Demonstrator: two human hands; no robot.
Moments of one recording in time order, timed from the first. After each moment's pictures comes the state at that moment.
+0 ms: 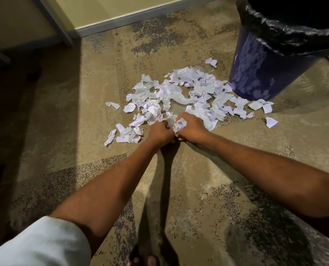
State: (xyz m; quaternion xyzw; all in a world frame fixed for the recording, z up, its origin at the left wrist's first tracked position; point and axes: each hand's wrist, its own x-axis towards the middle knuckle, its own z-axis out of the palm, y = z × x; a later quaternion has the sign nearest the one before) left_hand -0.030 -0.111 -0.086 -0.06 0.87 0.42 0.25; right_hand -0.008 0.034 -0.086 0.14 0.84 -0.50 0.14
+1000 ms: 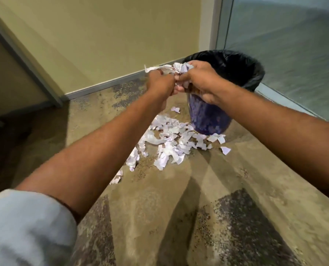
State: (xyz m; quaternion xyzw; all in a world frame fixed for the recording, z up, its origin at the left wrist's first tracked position) left_hand -0.076 0.052 0.171 0.04 0.75 0.66 0.07; right_hand -0.043 0.174 0.174 0.12 0.65 -0.75 -0.07
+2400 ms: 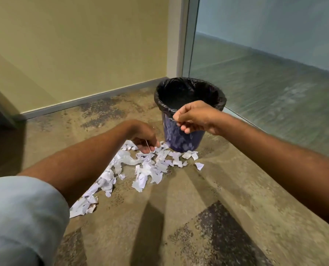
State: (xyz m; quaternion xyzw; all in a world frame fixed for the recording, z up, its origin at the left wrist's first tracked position) left_hand -0.116 0.032 0.125 0.22 0.84 0.18 0.45; right_hand 0.017 0.215 0.176 0.18 0.78 -0.60 0.03
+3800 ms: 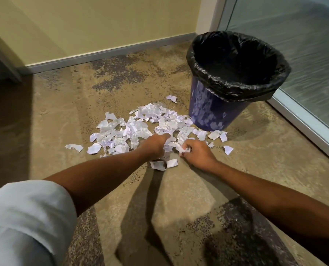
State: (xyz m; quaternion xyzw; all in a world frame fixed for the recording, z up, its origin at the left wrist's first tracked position) left_hand -0.111 -0.025 -0.076 0.32 0.91 0.14 0.22; right_hand -0.002 0.151 -0.079 0.15 0.93 -0.32 0.05
